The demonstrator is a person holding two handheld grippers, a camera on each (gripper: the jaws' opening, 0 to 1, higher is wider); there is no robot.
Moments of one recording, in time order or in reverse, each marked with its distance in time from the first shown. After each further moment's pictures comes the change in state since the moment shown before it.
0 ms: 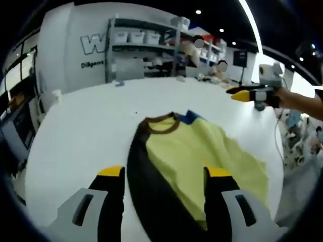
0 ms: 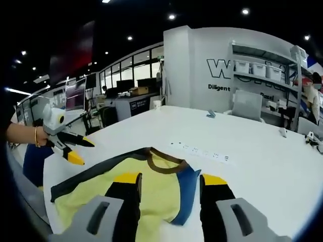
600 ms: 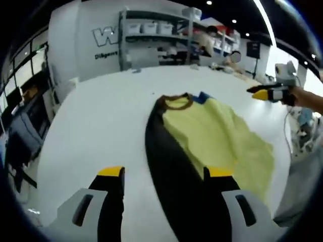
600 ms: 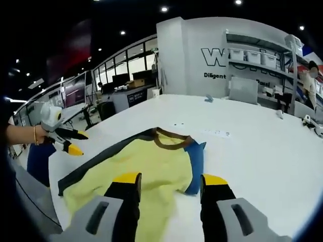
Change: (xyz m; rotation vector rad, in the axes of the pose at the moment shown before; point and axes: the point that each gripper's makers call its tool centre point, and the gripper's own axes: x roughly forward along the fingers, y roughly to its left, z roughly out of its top) left arm -0.046 0.018 -0.056 -0.039 0.099 0.149; right arm -0.031 0.019 -0.047 0.073 0.071 -0.028
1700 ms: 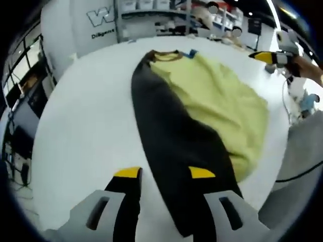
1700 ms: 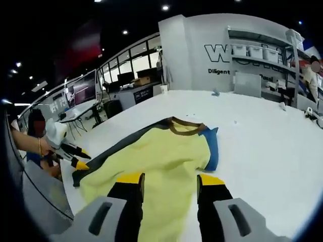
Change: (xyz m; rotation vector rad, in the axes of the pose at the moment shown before) left arm -0.027 -0.029 -0.103 0.034 0.184 0.020; right arm -0.035 0.040 -0.036 0.020 0.029 0.057
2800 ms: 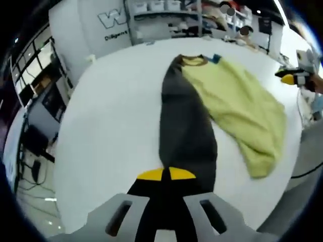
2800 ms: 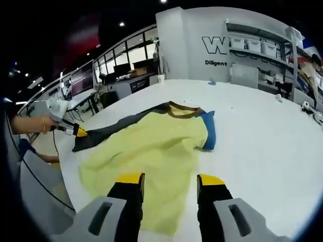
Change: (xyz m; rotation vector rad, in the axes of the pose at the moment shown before) left arm -0.024 0.093 0.015 -0.053 0.000 0.148; right arm -0.014 0.005 -0.035 -0.001 0.076 -0.028
